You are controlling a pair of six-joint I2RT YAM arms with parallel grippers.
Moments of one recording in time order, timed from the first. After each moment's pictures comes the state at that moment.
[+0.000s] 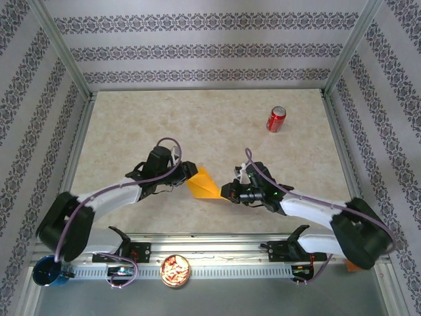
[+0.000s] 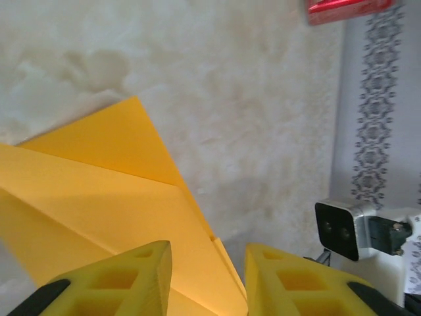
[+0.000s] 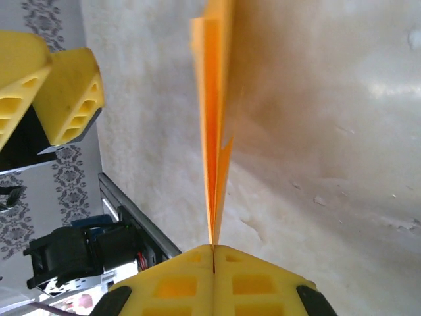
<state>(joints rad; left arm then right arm) -0.52 1.28 0.61 0.05 0.38 -1.02 0.66 1.19 0.40 0.12 -0.54 1.05</state>
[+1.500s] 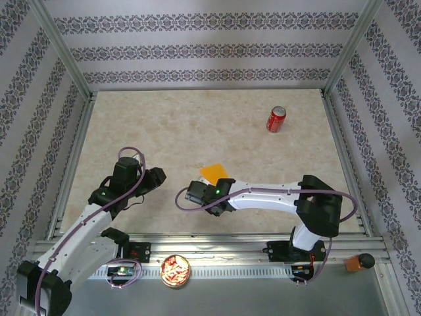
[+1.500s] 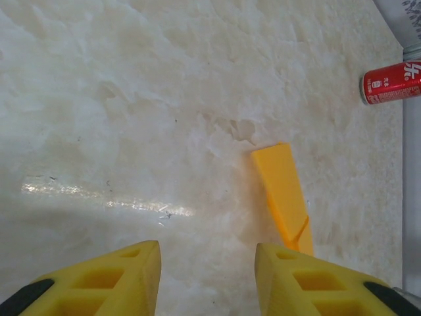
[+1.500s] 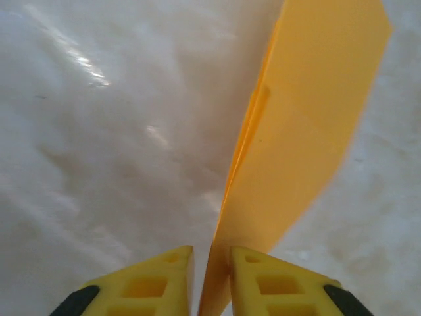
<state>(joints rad) -0.32 0.80 0.52 -0.44 0.21 -0.84 1.18 1.65 1.08 -0.82 0.32 0.31</state>
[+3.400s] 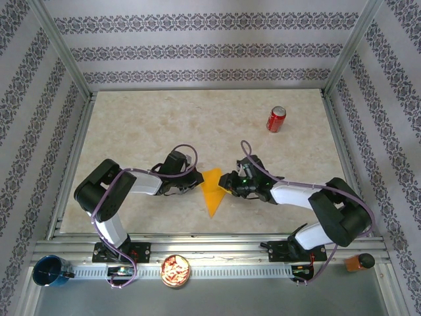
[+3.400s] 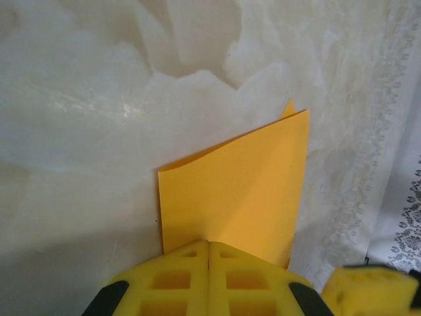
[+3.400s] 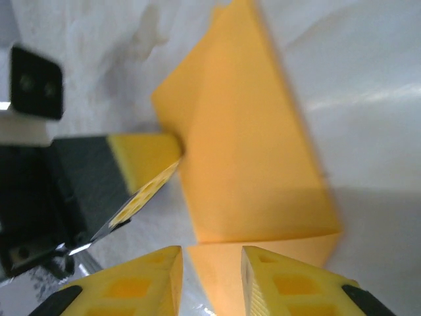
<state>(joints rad) -0.56 1.74 0.63 0.32 0.42 -1.07 0.58 1.45 0.50 0.15 -0.45 1.09</state>
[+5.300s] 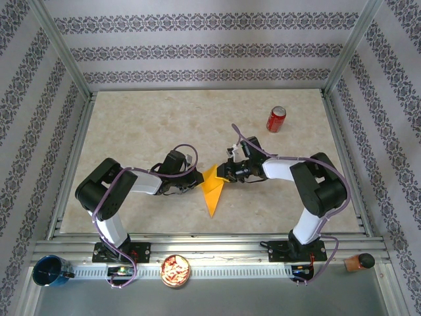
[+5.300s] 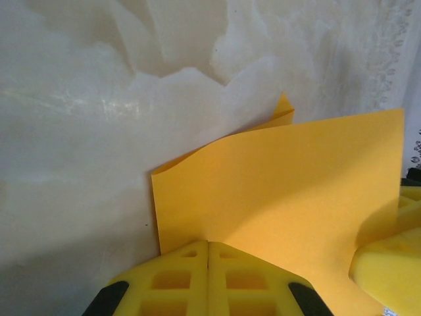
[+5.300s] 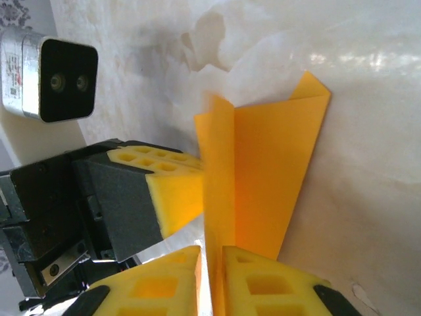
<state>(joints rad) -0.55 1.76 0.65 0.33 0.47 -1.03 0.44 1.75 0.80 0.00 -0.83 0.73</state>
